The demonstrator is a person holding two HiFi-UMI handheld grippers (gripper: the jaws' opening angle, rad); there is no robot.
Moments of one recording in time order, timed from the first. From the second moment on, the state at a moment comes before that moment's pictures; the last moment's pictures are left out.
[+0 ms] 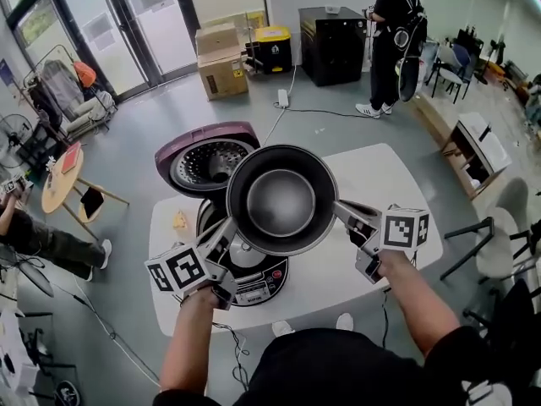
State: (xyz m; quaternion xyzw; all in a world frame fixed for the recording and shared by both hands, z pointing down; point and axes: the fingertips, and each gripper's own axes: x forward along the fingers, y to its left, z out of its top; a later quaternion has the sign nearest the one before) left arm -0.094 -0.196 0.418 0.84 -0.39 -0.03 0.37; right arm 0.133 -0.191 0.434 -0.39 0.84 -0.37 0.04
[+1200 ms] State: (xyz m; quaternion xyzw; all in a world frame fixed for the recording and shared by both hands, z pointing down) left arm 0.127 -0.149 0.578 0.81 -0.33 0.09 0.48; right arm 0.347 -0.117 0.569 -0.51 0.74 -0.45 -0.01
